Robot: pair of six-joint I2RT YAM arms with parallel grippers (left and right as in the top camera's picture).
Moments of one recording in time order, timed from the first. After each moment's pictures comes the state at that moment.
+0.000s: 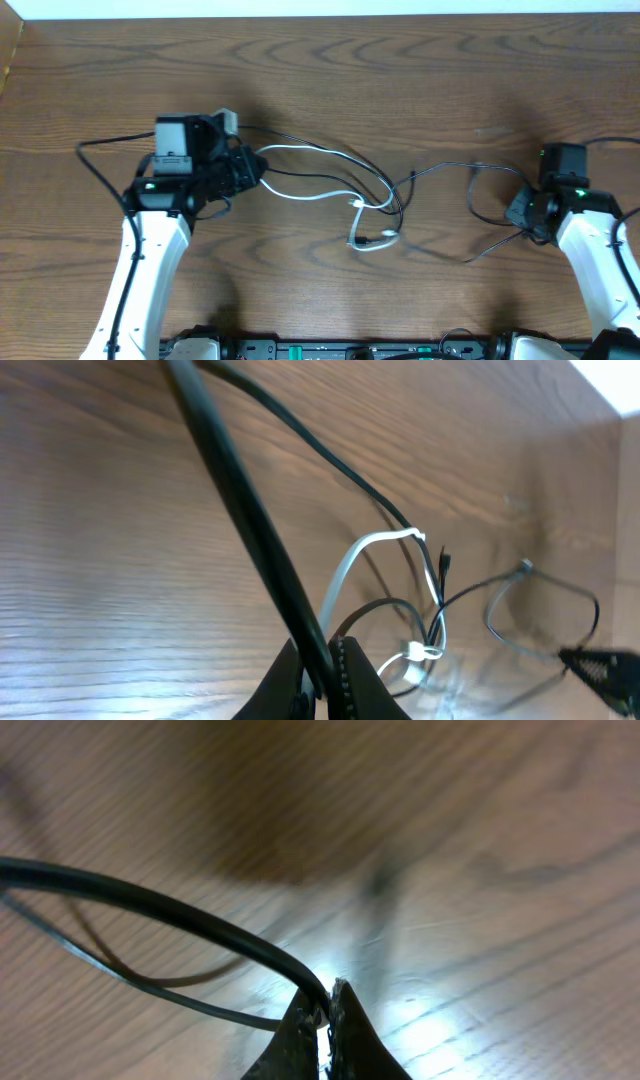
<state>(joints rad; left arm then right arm) -0.01 1.27 0.96 -0.65 0.51 -0.41 -0.16 1.33 0.78 -0.76 0.16 0.46</state>
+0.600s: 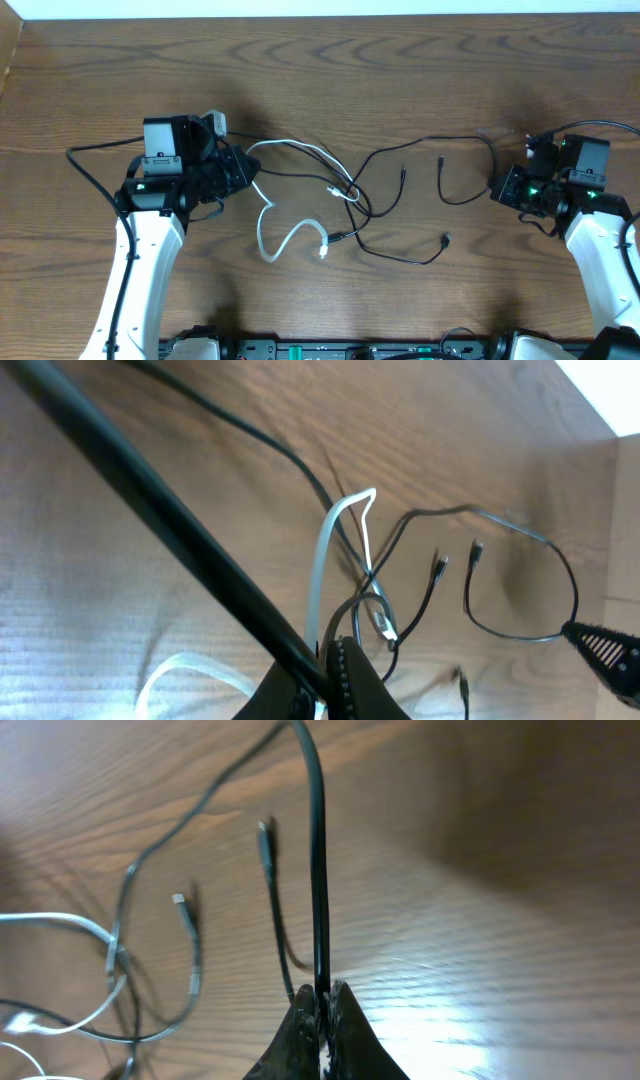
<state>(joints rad) 0.02 1.27 0.96 -0.69 0.52 -0.41 -0.22 1.33 0.78 -0.53 -0.44 0.22</state>
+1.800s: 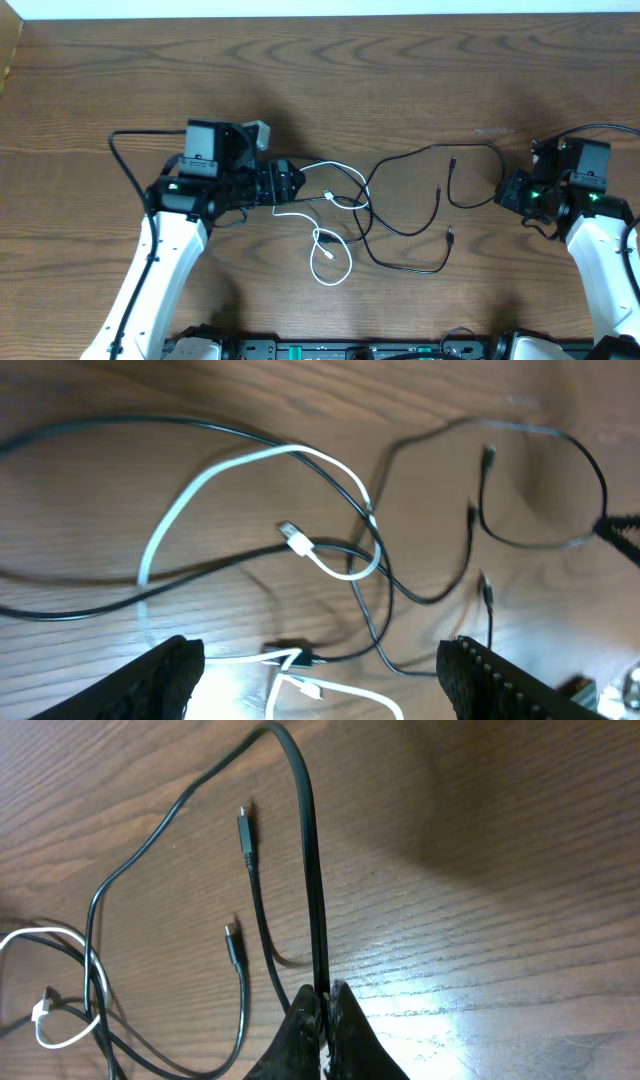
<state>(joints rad) -0.18 1.27 0.96 -0.72 0.49 -0.29 -0.22 1.31 0.78 -0.60 -0.32 0.25</state>
